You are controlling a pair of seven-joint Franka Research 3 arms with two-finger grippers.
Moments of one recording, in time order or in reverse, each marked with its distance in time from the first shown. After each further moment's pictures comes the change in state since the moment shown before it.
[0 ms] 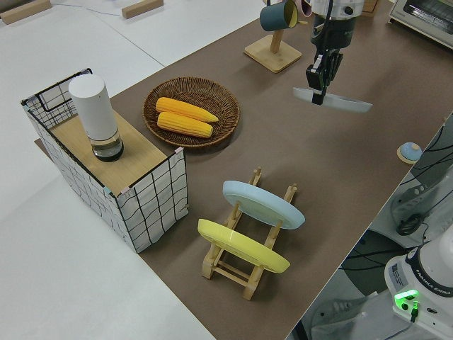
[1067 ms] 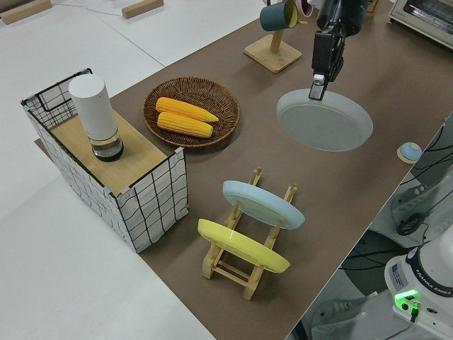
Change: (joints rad) left arm -0.011 0.008 -0.098 0.040 0.597 -0.246 -0.004; right arm 0.000 0.000 0.000 0.000 0.000 0.000 0.000
